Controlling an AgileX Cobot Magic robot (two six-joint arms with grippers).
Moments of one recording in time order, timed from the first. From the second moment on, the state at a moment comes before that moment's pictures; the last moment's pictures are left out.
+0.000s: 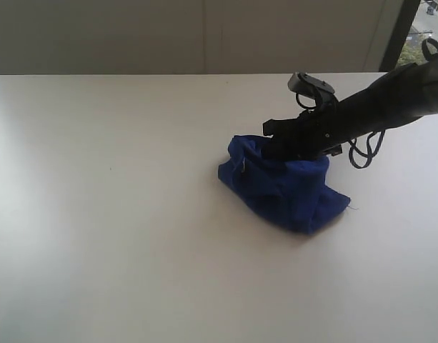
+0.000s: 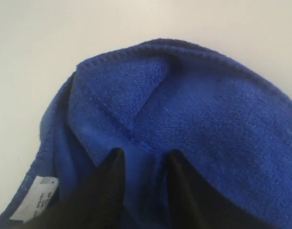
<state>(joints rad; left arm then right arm) -0.03 0.00 0.02 -0.11 0.42 0.13 -0.01 2.10 -1.30 1.10 0.70 -0.91</state>
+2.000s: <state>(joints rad) -0.03 0.00 0.02 -0.11 0.39 0.13 -0.01 1.73 -0.99 0.95 0.58 -0.88</state>
